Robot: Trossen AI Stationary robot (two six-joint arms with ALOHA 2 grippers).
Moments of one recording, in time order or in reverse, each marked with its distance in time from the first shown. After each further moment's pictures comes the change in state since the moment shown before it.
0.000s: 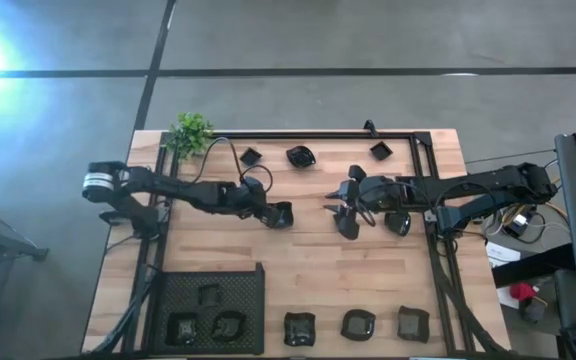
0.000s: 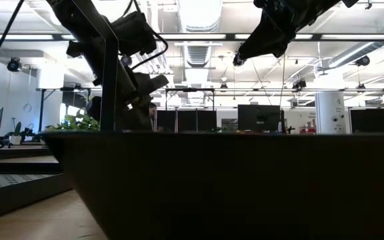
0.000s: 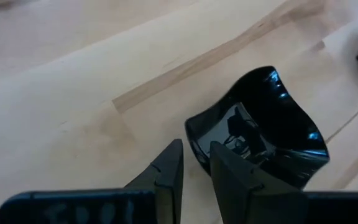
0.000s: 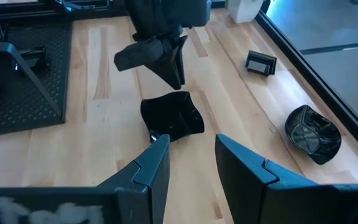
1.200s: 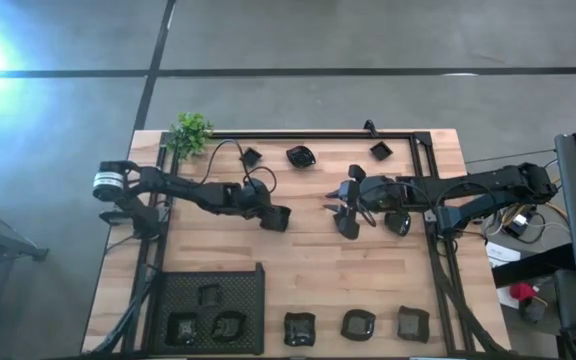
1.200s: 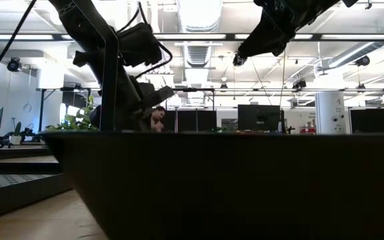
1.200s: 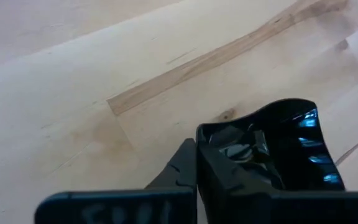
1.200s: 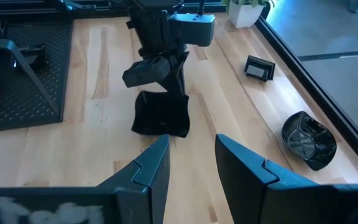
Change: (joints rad) left arm 0.013 0.079 0.007 0.055 0.003 -0.021; right arm 0.000 -0.003 0.001 0.006 0.003 -0.035
